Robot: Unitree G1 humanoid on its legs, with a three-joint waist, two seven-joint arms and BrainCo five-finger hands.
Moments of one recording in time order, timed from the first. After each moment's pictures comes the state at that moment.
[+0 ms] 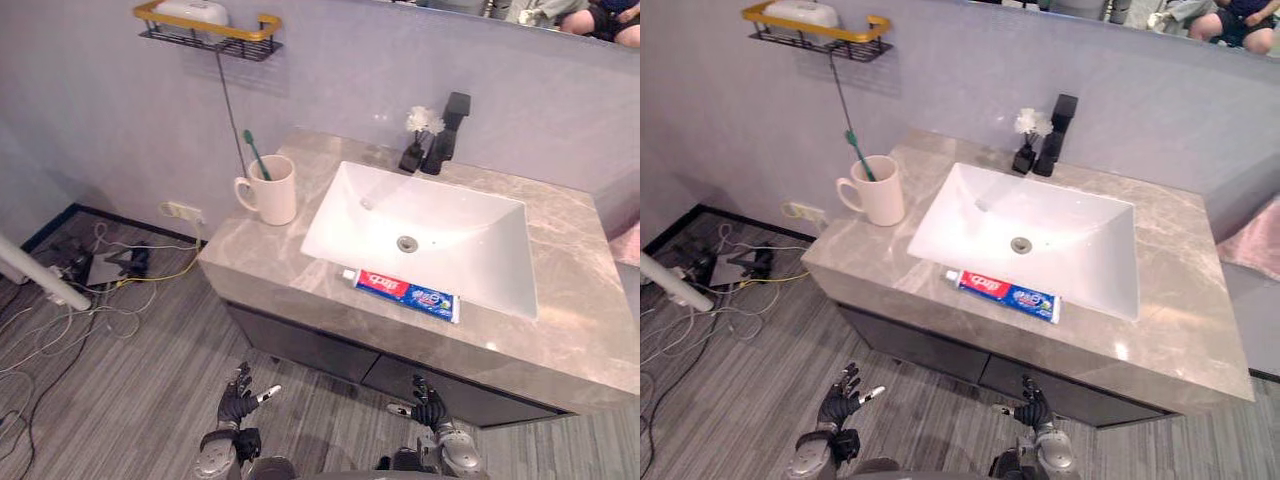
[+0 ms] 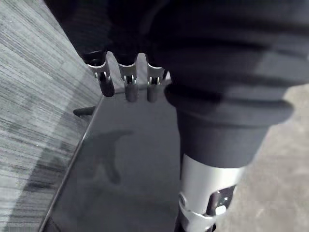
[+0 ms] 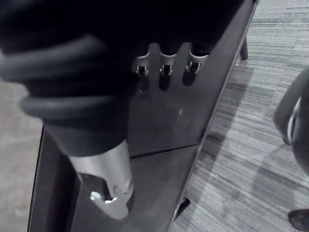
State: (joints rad) left arm 0.24 0.03 0.04 0.58 -0.11 -0.16 0.00; right arm 0.17 -0.05 -0.06 0.69 -0.07 -0.10 0.00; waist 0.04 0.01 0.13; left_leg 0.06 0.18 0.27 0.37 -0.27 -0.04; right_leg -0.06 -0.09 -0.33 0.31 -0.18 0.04
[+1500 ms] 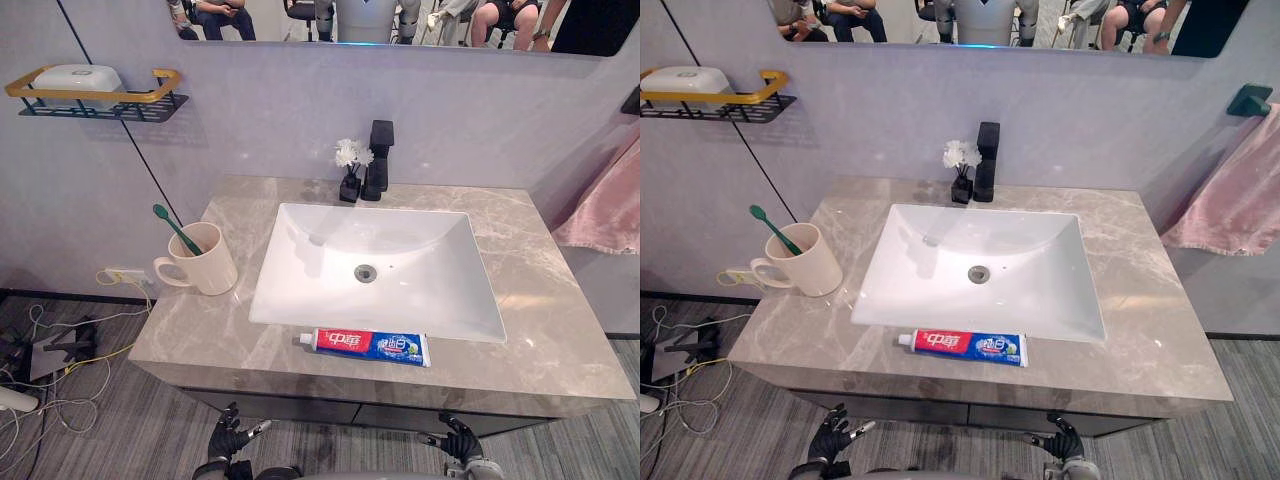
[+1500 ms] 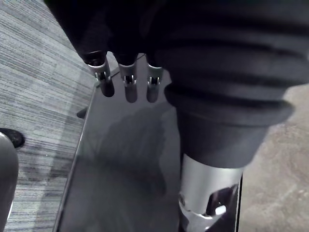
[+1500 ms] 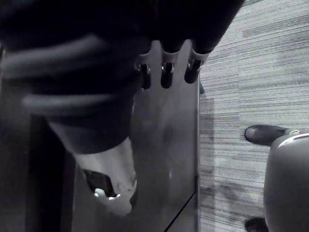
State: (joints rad) left arm 0.24 0.06 0.12 0.81 -0.08 -0.17 0.02; right arm 0.14 -0.08 -0.24 0.94 -0.01 -0.08 -0.02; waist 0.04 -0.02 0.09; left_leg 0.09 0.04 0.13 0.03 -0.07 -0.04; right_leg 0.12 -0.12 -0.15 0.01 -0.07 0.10
